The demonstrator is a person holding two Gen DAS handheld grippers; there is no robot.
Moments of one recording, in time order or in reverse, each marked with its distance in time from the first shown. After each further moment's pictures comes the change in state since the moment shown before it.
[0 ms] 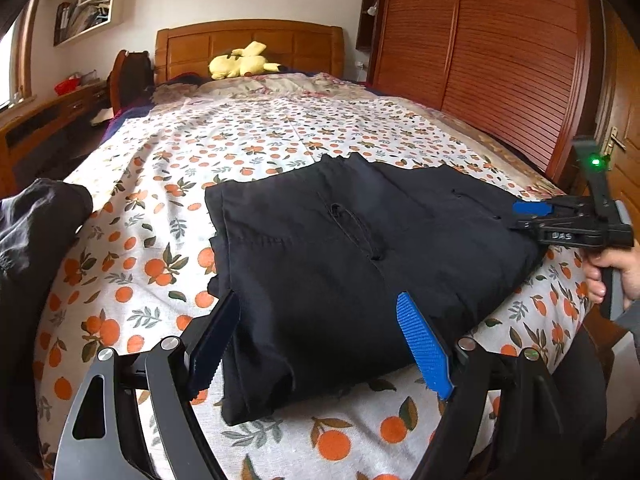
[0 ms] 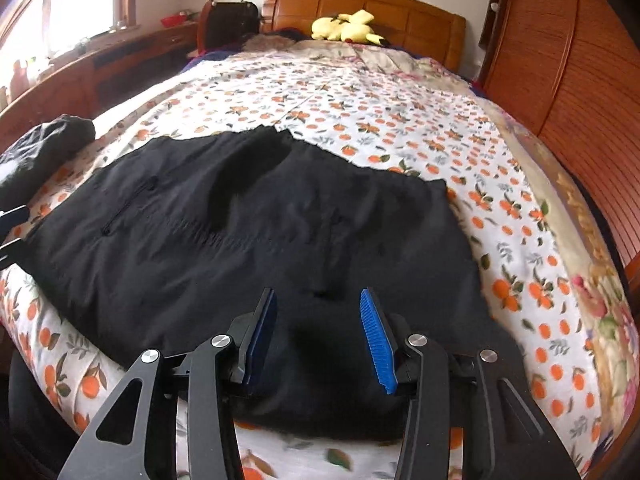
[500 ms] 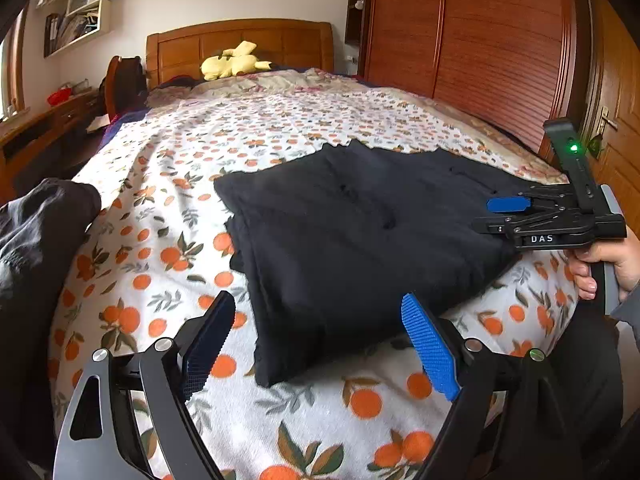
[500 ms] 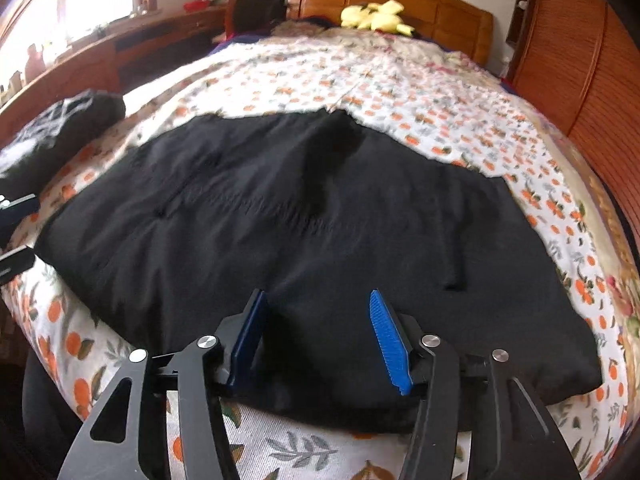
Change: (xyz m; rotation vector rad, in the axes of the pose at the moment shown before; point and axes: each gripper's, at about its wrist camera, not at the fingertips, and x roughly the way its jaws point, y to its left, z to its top) left arm -0.016 0.014 -0.022 0.054 0.023 0.003; right arm 0.016 0.066 -0.008 -0.042 0.062 0.064
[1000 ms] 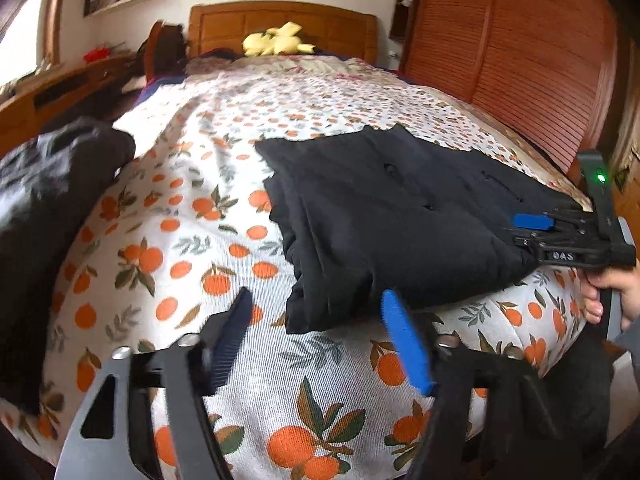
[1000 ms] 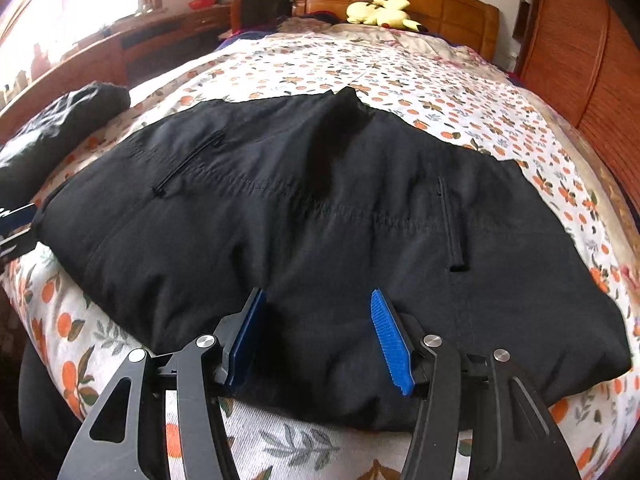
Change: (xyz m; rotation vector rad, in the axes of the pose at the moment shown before) left arm 0.000 0.022 -0.026 -0.166 0.047 0.067; right arm 0.004 -0.002 -0.014 -0.011 -0.013 0.034
